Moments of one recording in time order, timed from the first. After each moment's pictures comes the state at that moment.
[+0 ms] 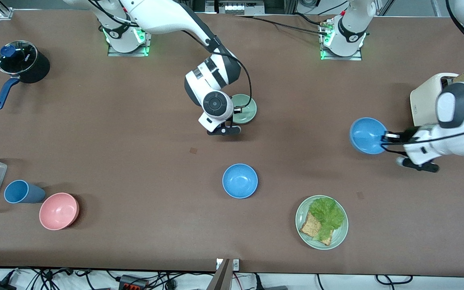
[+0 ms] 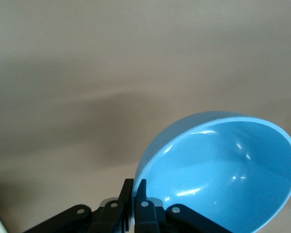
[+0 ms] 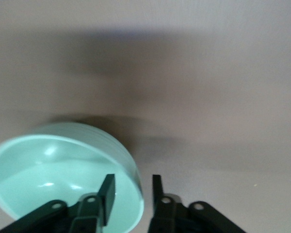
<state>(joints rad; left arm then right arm) 0.33 0.36 -0.32 -1.77 -0.05 1.77 0.14 0.81 0.69 -0.05 -1.54 0.35 2.02 0.54</state>
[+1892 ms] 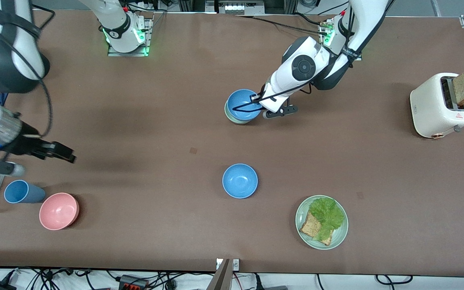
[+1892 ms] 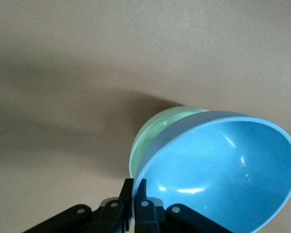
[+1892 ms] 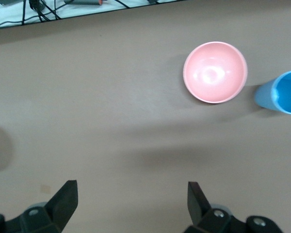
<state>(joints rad) 0.03 0.35 -0.78 -2.20 -0.19 2.47 -0.88 0.09 0.28 -0.10 -1.49 0.10 1.87 0.08</state>
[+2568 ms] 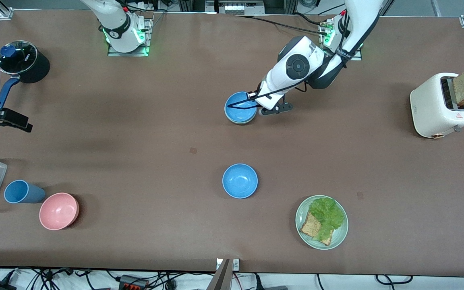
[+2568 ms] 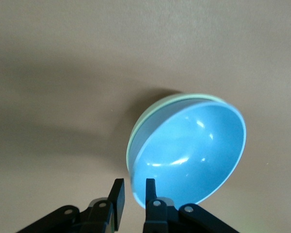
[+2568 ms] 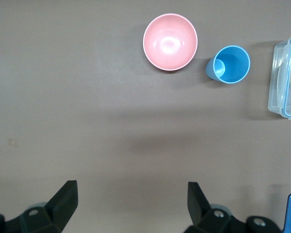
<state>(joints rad) 0.02 0.36 -0.77 -2.20 -0.19 2.48 -0.89 0.01 0.23 -0.09 -1.40 0.02 1.61 -0.03</state>
